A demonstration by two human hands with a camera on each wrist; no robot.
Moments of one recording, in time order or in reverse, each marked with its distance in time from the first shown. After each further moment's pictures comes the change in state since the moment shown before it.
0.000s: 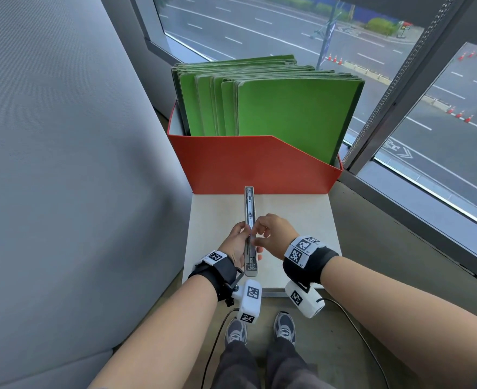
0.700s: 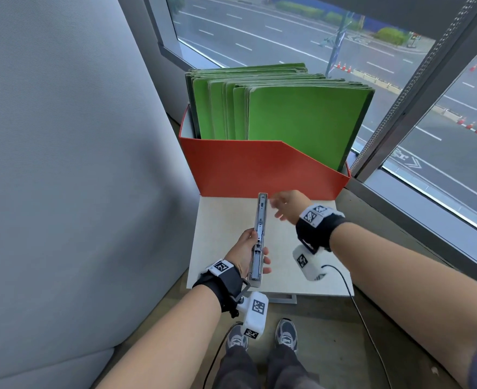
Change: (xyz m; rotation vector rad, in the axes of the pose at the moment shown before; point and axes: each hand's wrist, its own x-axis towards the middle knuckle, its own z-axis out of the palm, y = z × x) left_hand -0.026 -0.002 0.003 -0.003 -0.061 -0.023; right_hand 0.042 -0.011 -0.057 0.074 -0.037 0.220
